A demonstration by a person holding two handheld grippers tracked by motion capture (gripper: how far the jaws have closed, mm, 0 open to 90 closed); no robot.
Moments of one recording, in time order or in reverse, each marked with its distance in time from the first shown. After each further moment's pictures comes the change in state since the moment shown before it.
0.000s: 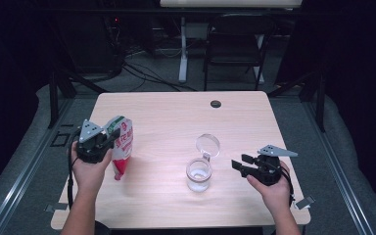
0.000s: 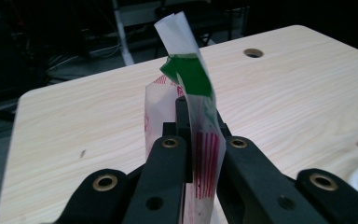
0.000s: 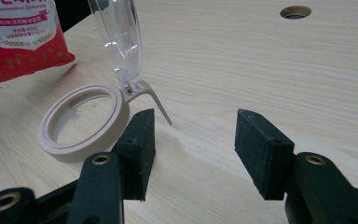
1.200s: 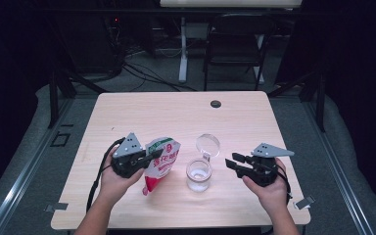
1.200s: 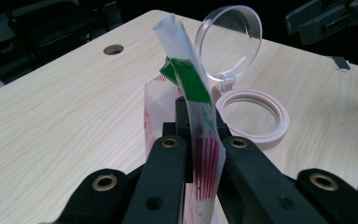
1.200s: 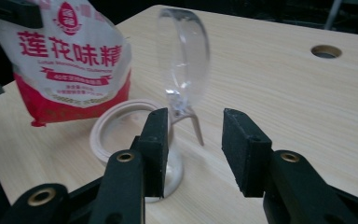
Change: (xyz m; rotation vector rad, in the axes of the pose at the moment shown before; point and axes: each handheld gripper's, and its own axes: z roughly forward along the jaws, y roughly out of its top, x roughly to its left) left arm -0.070 -0.001 0.013 0.033 -0.436 0.228; right arm 0.034 0.021 -0.010 -0.029 0.078 -0.152
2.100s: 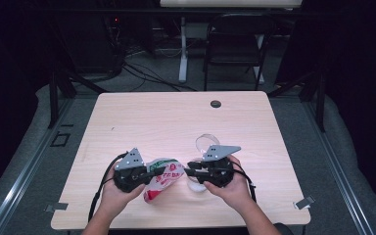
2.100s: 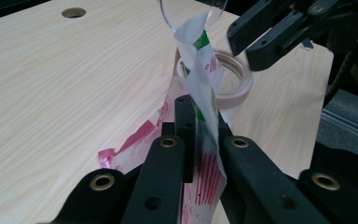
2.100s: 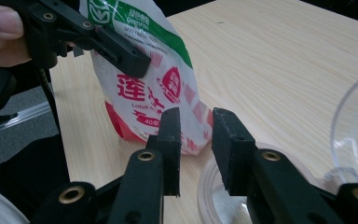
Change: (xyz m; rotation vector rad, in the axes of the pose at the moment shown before) left arm -0.018 -0.032 0.008 0.056 -0.114 -0.070; right arm 0.067 0.023 0.072 0.097 0.264 -0.207
